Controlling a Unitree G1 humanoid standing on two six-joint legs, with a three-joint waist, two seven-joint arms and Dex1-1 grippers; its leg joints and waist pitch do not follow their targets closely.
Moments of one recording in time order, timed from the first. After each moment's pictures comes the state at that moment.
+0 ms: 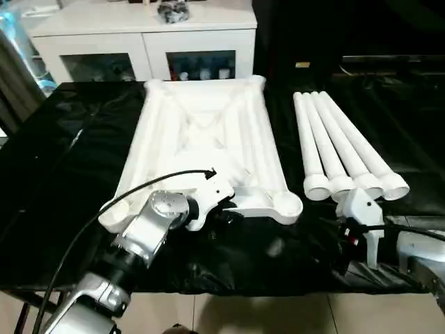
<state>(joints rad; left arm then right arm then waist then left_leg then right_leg) -0.49 0.26 -0.38 0.38 0.05 0.35 -0.81 0.01 -0.69 0.04 -0.32 0.31 0.52 0.89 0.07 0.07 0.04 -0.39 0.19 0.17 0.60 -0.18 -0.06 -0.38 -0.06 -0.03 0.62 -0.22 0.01</state>
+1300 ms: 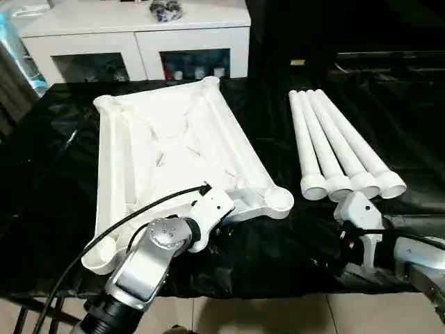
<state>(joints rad) -0.25 0.26 -0.38 -0.12 0.07 0.65 -0.64 0.05 -0.68 0.01 -0.38 0.33 0.55 0.81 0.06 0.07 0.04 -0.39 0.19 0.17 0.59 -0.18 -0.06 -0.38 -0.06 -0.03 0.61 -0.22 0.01</state>
